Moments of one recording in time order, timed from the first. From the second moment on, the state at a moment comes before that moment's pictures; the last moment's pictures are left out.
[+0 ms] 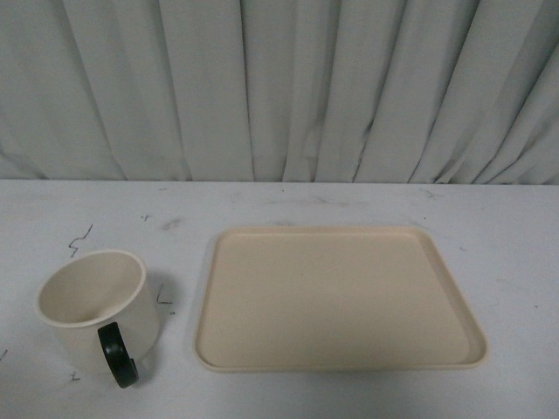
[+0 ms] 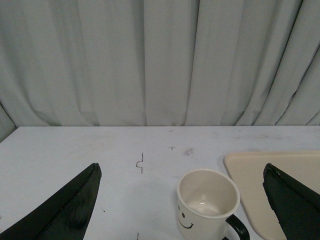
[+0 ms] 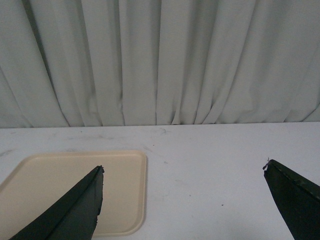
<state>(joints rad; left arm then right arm) 0.00 0.01 0.01 0.00 0.00 0.00 0.00 0.00 0.01 0.00 0.00 -0.01</state>
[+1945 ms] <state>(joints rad) -0.01 1.74 0.63 0.29 0.10 -0.13 0.00 0.00 0.01 0.00 0.00 -0.01</state>
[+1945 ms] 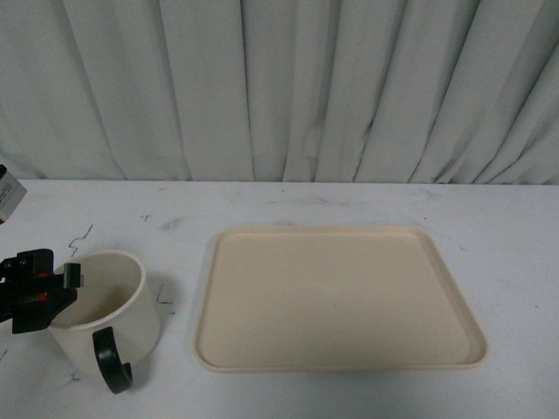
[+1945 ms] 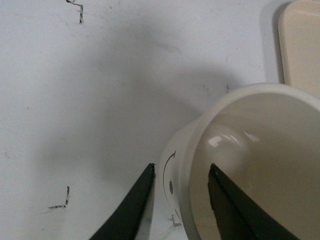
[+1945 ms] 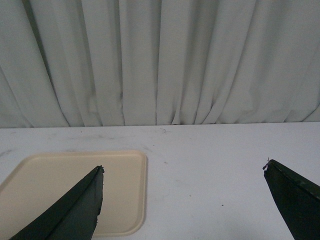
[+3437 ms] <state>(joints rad) -0.55 1.95 1.02 0.26 -0.19 -0.24 0.00 0.00 0.01 0.00 0.00 -0.01</state>
